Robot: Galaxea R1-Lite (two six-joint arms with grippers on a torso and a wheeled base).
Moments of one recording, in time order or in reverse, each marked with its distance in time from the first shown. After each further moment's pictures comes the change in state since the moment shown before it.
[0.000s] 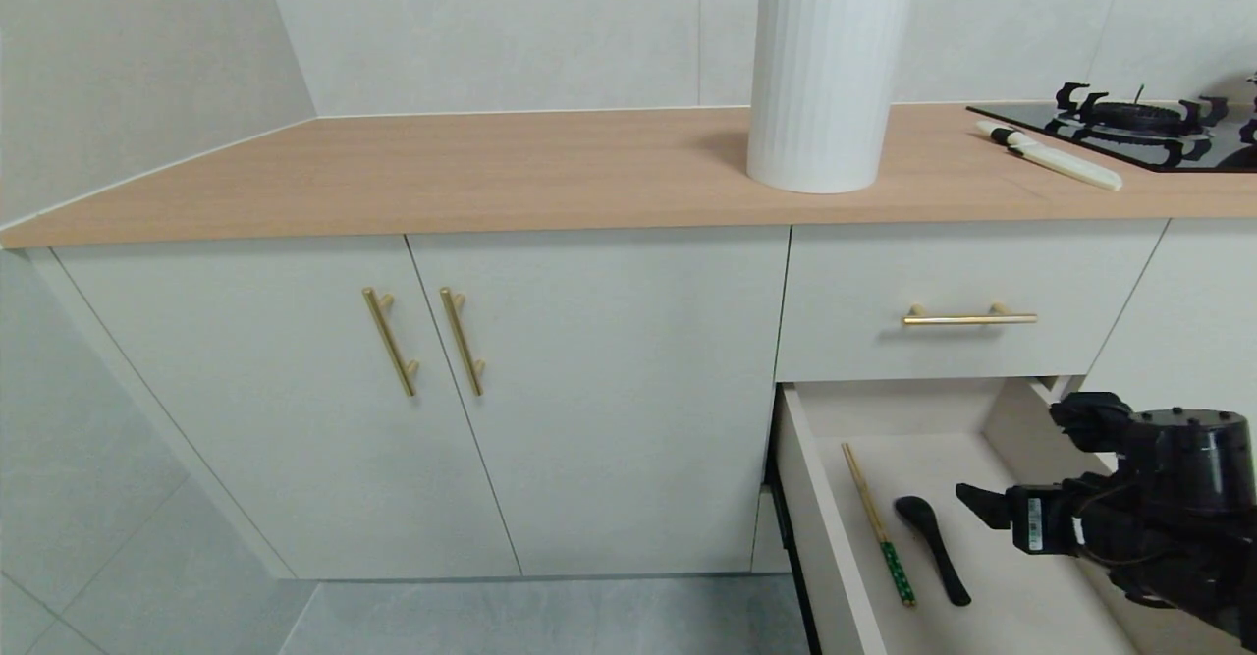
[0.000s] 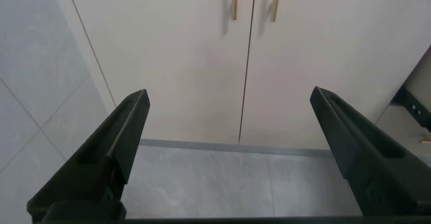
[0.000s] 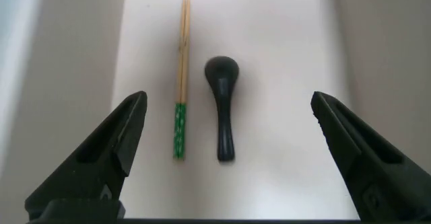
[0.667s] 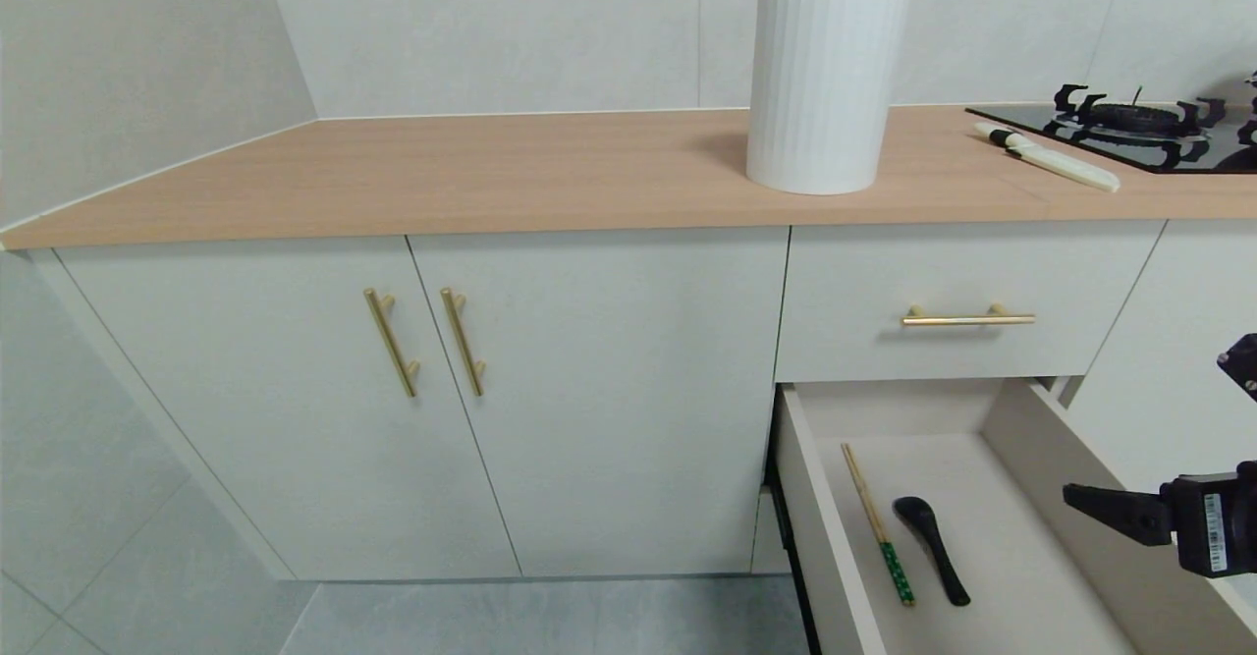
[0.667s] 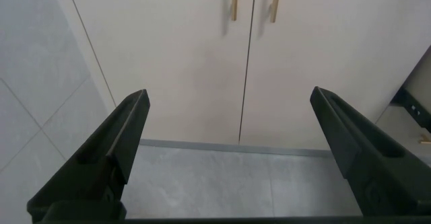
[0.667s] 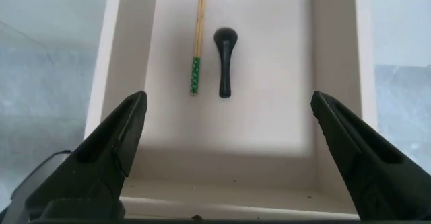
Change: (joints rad) left arm 0.000 0.000 0.000 0.000 0.000 0.000; right arm 0.052 -0.584 -0.299 0.930 0.009 -0.002
